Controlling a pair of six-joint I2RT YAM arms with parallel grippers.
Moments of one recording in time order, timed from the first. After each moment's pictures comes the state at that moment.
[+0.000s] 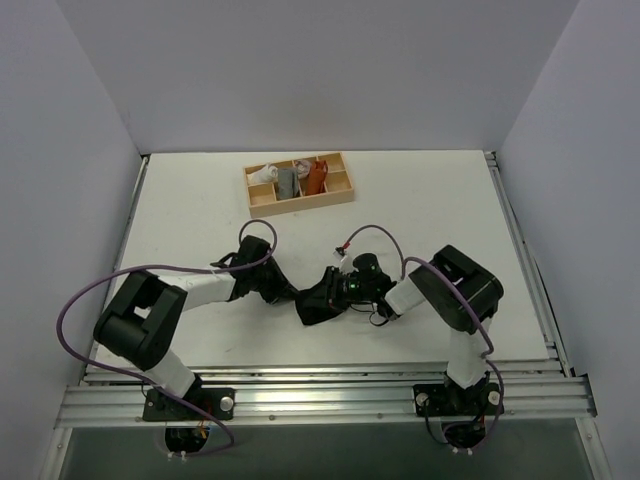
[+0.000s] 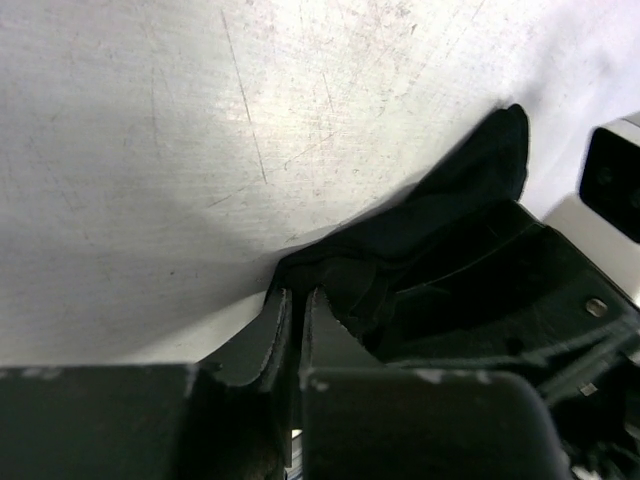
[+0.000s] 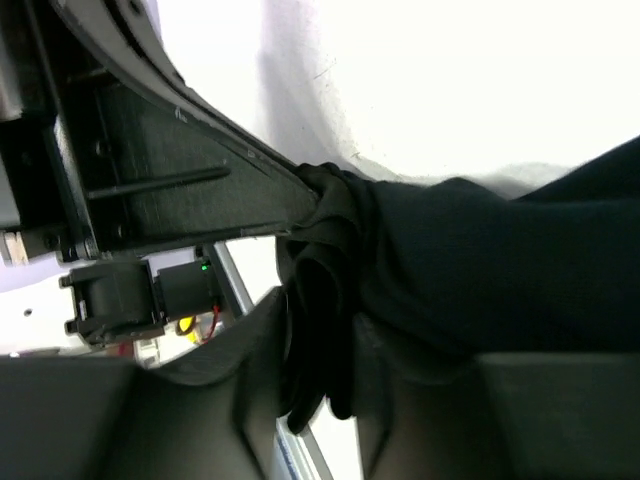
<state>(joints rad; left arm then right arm) -0.51 1.62 0.72 -0.03 0.31 -1.11 0.66 1.93 0.56 0.85 -0.63 1.05</state>
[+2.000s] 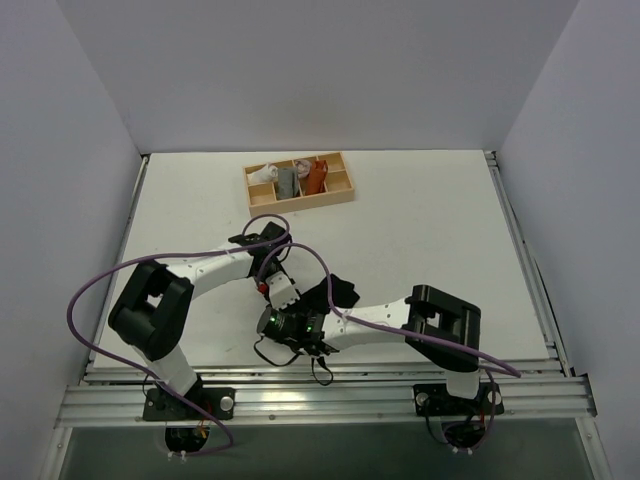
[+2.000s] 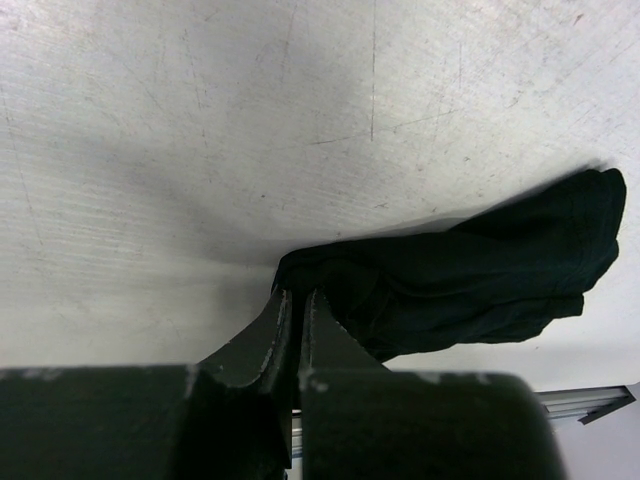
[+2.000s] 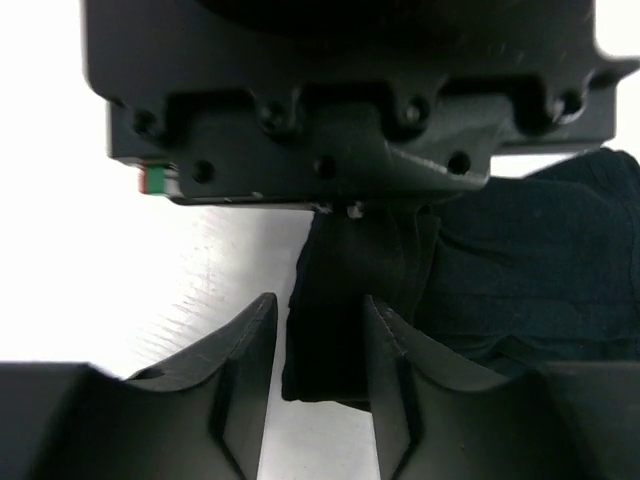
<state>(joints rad) -0.61 1.70 1.04 -0.64 0.07 -1.13 1.31 1.87 1.09 -0.21 0.65 0.54</state>
